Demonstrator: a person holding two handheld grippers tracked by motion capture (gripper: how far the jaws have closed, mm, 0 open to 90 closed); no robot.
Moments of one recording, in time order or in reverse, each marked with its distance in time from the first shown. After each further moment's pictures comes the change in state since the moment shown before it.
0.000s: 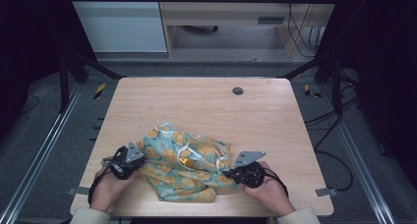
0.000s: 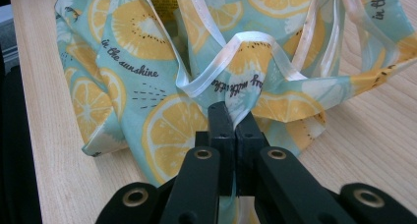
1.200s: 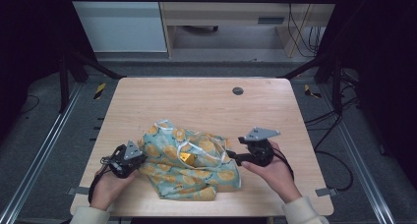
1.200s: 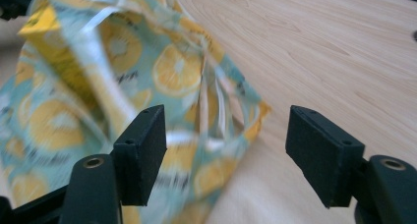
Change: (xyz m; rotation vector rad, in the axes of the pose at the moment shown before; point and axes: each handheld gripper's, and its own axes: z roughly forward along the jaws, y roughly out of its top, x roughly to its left) left arm 0.003 0.001 0.000 -0.016 -0.036 -0.045; right arm -0.042 0.038 -0.027 -0.126 -0.169 0.121
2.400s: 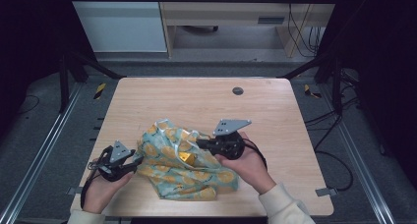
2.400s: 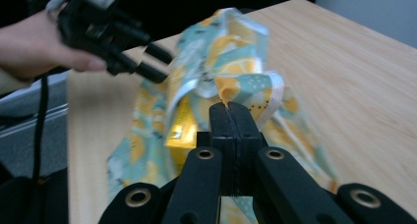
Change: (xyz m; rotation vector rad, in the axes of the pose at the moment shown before) left arm 0.003 -0.006 -0.036 -0.141 0.053 -0.126; right arm 0.061 0.070 0.019 -0.096 0.256 -0.126
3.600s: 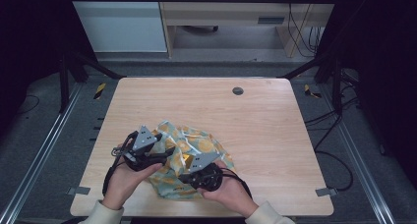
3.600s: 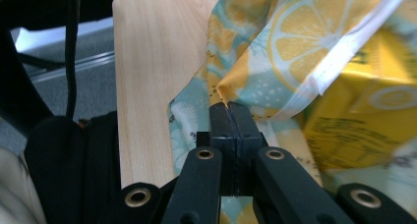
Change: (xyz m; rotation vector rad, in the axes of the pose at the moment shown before) left arm -0.058 0.087 -0.004 -0.115 -0.152 0.053; right arm 0.061 -0.052 0.059 0.151 0.145 -0.083
